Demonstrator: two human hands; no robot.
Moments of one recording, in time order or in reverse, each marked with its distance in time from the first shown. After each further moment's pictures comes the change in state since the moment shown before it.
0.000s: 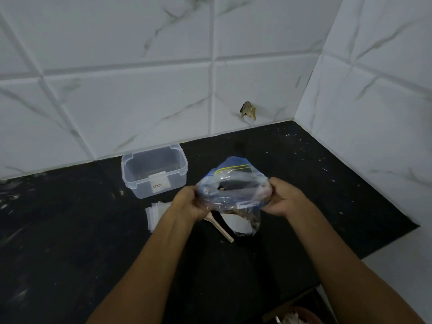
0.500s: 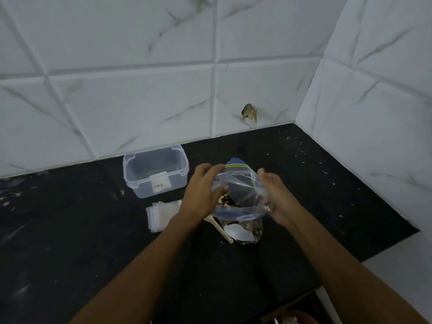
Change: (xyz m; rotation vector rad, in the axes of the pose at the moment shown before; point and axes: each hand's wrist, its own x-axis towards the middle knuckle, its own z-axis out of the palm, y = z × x) left_hand 0.017 -0.010 -0.007 1.508 -0.033 1.221; right_hand 0.003 0.012 -0.006 -0.480 -0.014 -0.309
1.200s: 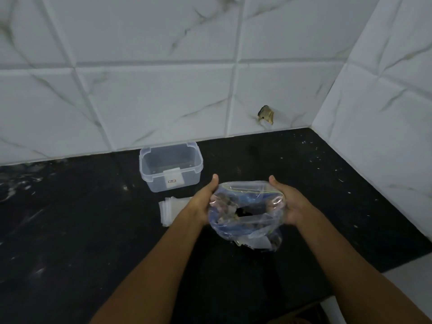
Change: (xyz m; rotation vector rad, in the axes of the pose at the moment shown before) left_hand -0.013 0.007 -0.025 -1.368 -0.242 -1.033; right_hand 0.006 -0.008 0.006 0.183 -0.090 0.260
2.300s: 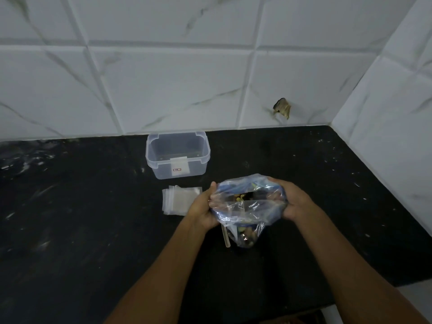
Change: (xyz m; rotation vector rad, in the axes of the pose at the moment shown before) left_hand 0.042 -0.038 -0.026 -0.455 -0.033 0.016; right_hand 0.024 -0.003 0.005 -0.035 -0.005 -0.012
